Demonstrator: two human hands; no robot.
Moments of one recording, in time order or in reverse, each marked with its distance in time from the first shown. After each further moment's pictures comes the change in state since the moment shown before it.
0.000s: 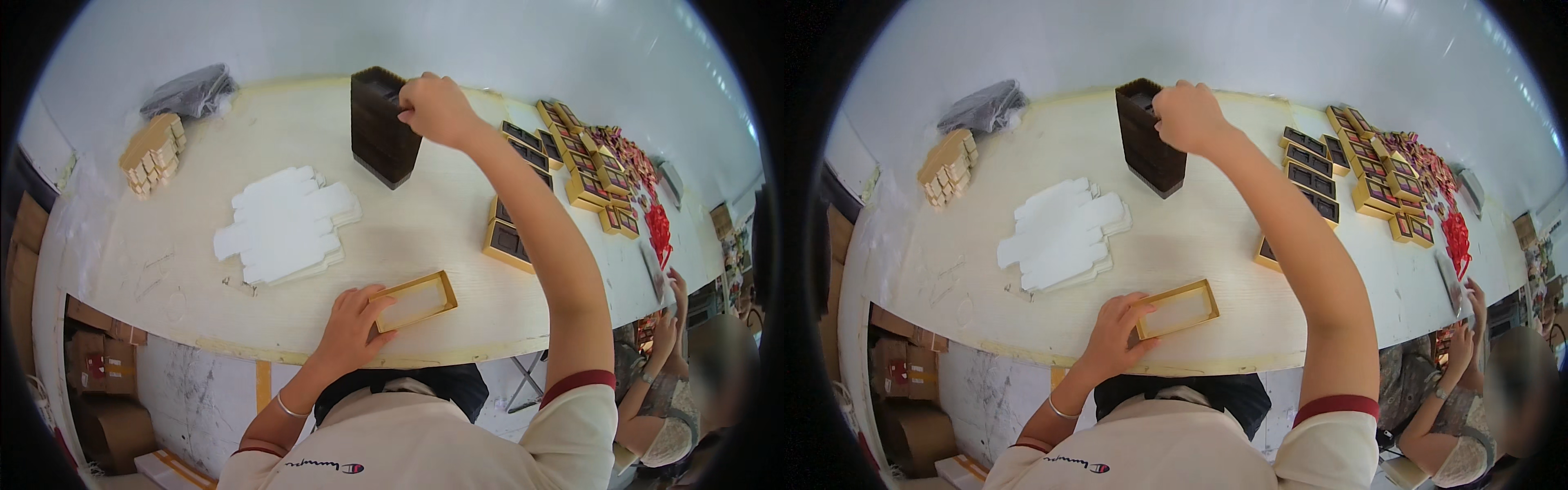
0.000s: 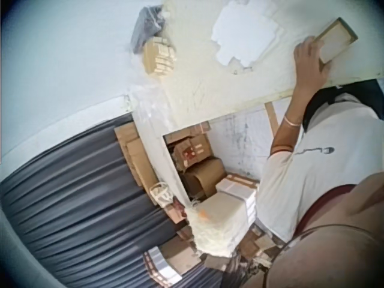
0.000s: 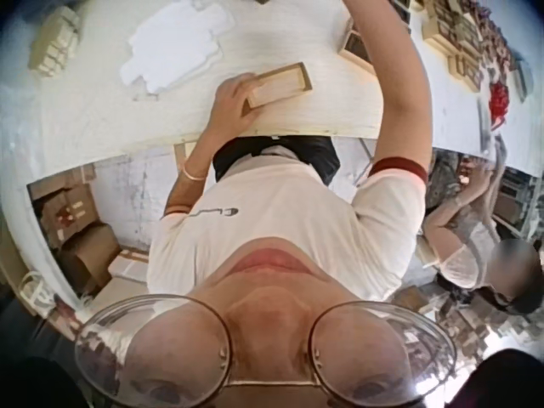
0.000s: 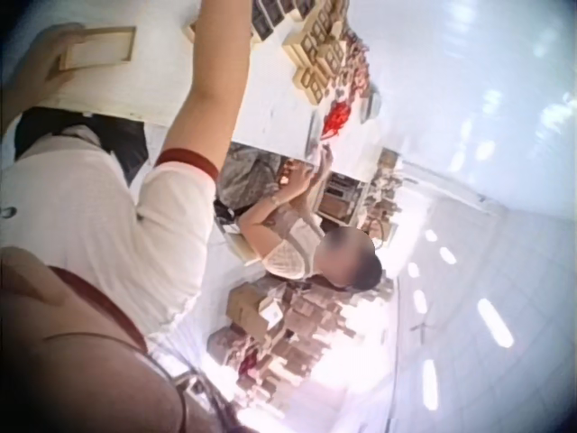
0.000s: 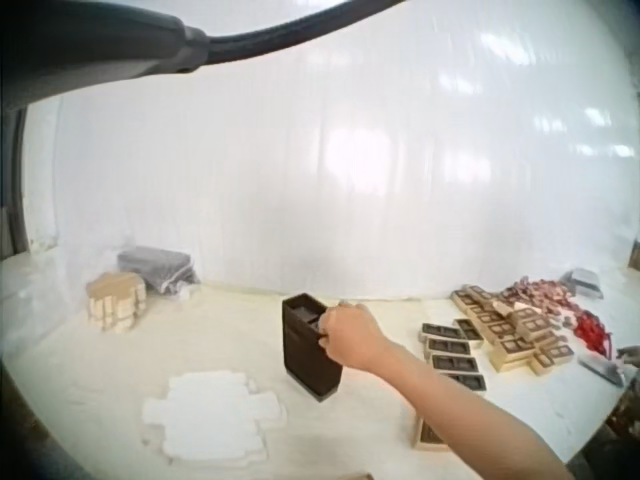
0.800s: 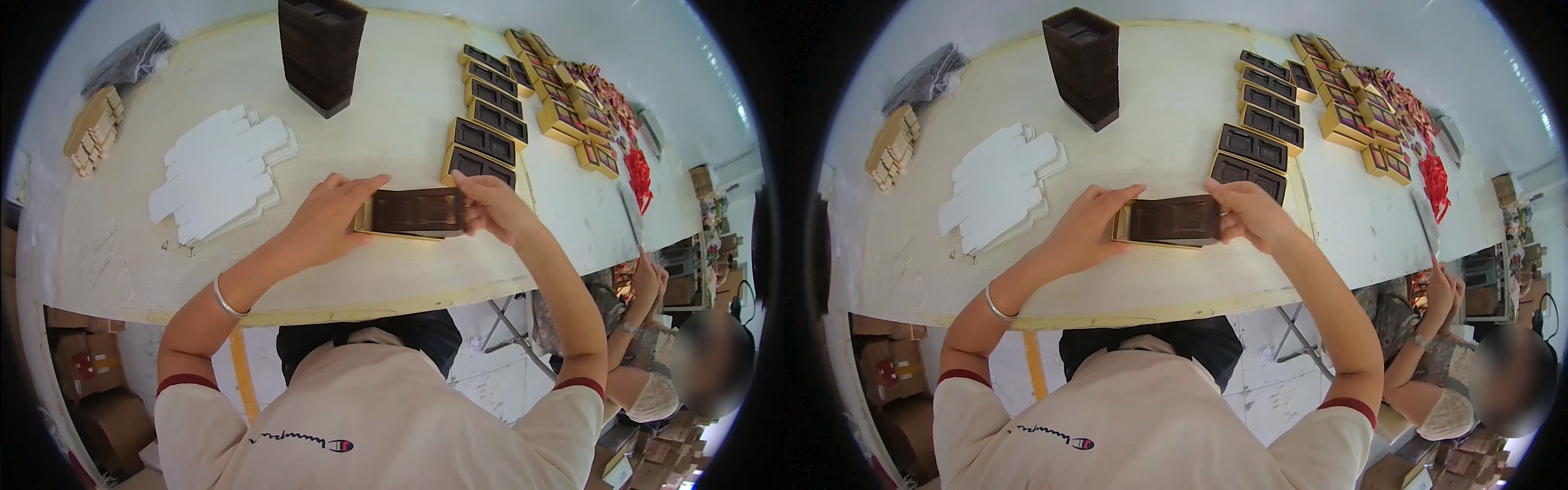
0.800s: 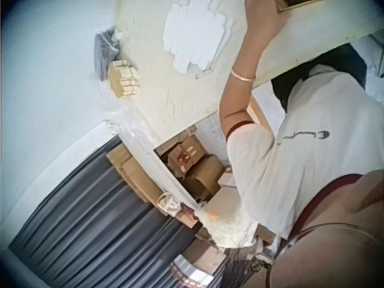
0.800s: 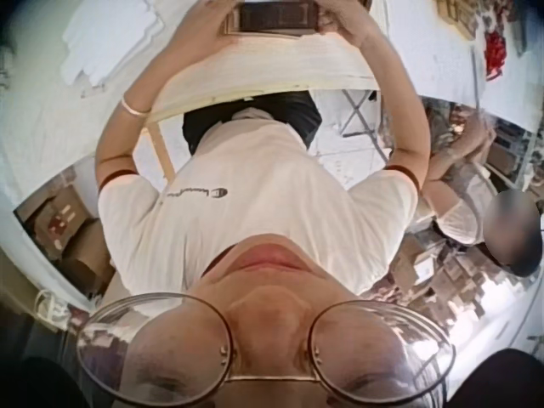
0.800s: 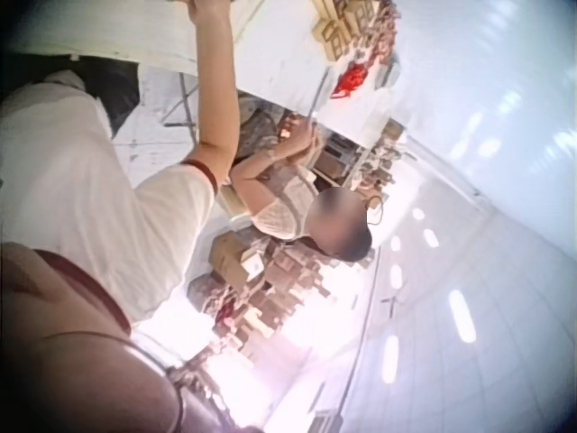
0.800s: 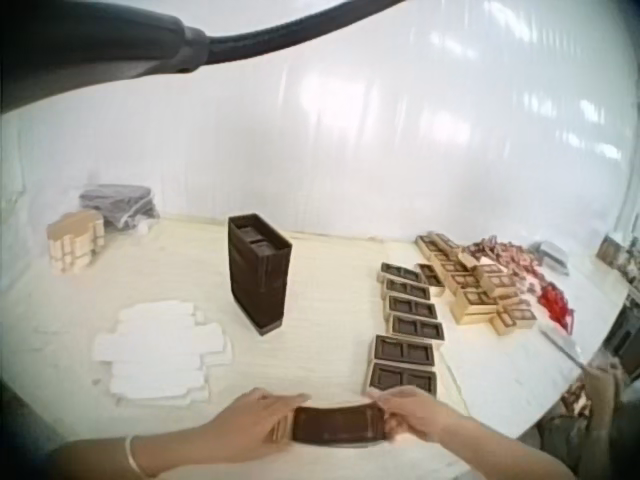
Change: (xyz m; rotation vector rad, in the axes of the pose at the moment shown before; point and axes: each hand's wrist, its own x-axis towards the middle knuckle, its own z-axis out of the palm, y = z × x) left_hand 0.096 -0.001 0.002 -0.078 -0.445 -0.063; right_hand -0.240 0.008 0.000 1.616 -0.448 1.133
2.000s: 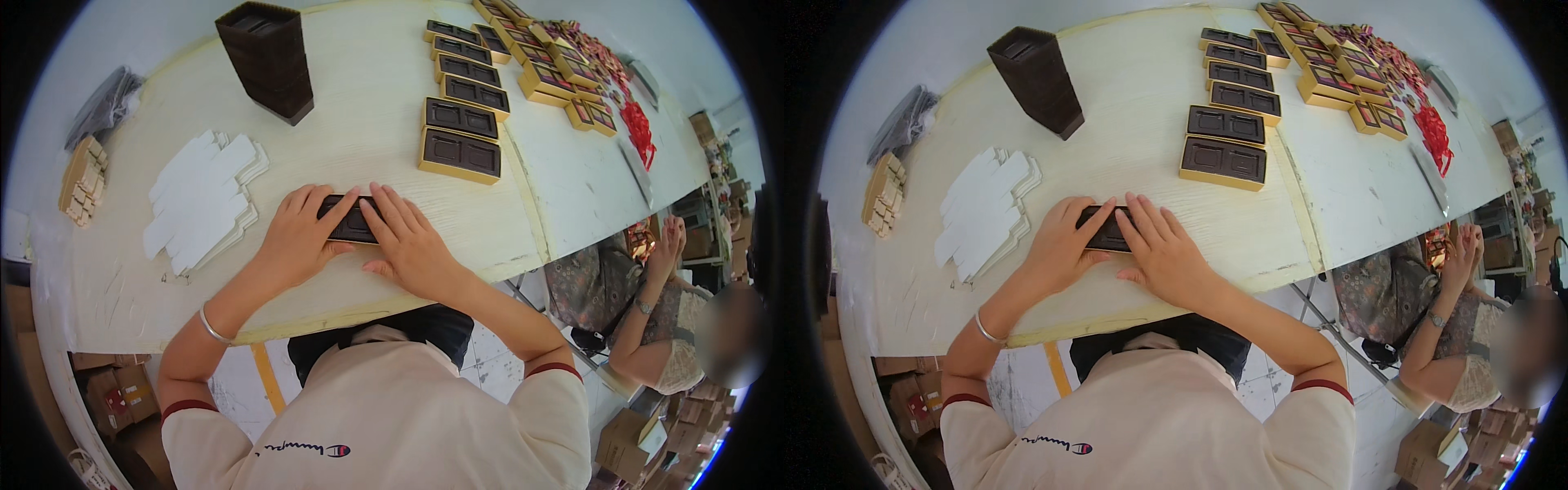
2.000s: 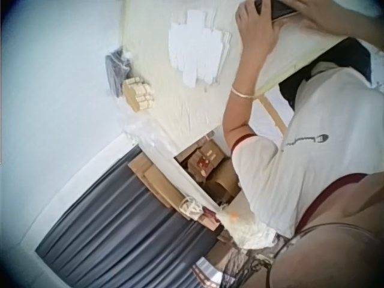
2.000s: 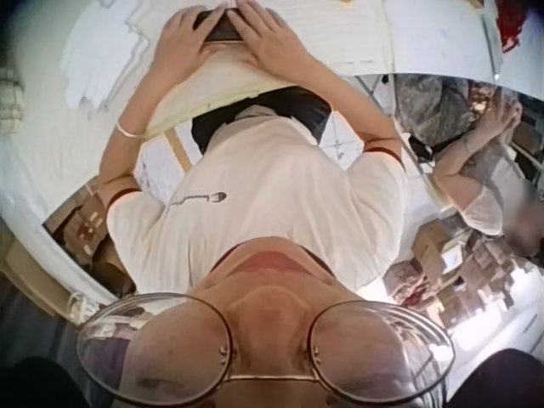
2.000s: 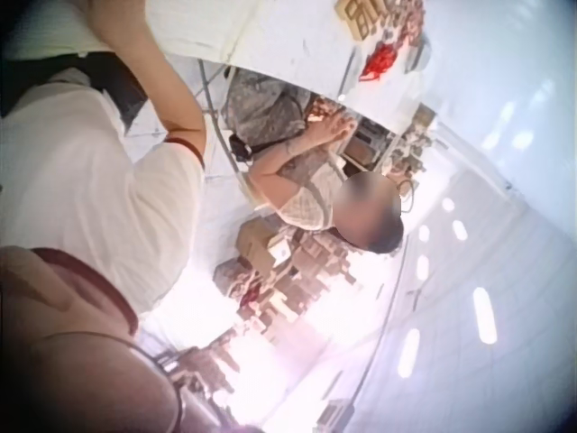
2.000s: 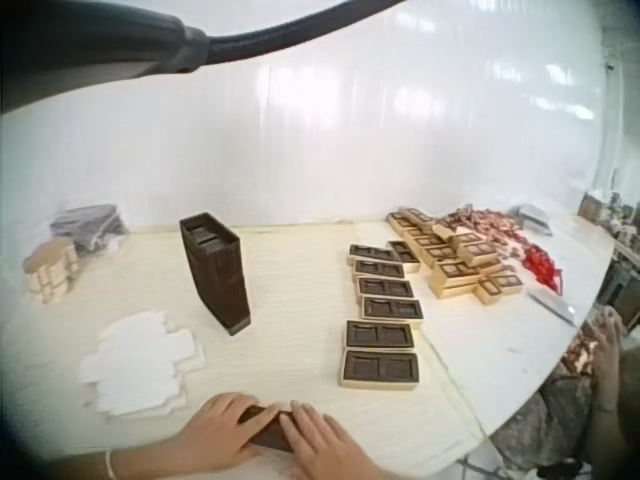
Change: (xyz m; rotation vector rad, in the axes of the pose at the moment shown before) left_hand -0.006 -0.009 0.008 0.439 -0.022 0.139; right_hand 0.004 0.090 0.071 -1.312 0.315 -0.979
